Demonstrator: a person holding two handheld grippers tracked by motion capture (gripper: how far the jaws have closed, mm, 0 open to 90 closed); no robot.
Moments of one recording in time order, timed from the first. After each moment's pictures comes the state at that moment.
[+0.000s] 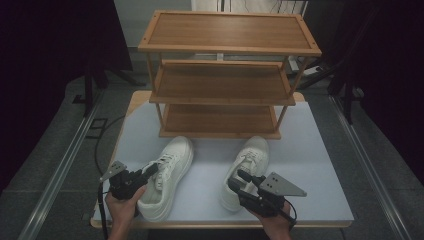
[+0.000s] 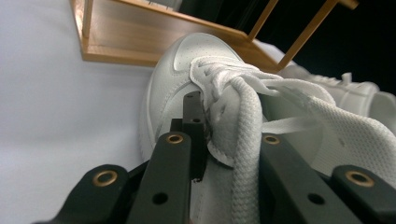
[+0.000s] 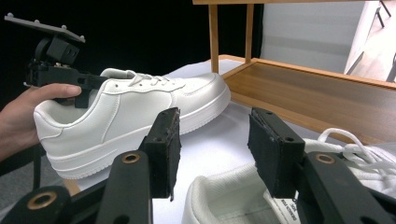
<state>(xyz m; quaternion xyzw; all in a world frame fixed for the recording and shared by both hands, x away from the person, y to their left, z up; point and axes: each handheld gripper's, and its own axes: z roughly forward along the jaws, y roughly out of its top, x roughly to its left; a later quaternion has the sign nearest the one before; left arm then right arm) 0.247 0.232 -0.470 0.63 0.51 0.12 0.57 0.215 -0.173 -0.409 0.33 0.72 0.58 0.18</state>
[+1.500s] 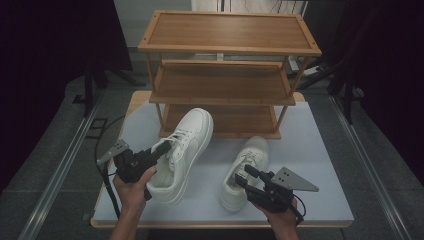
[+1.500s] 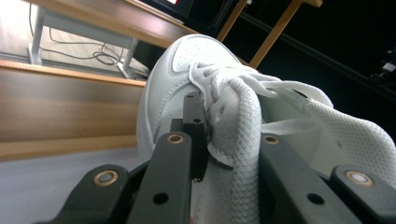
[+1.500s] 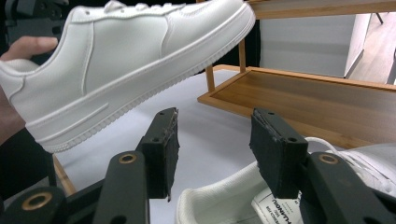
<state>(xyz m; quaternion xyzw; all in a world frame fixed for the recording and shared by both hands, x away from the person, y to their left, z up) 0.261 0.192 -0.384 0.59 0.46 0.10 0.66 0.221 -0.190 -0.397 0.34 0.70 0.60 0.17</state>
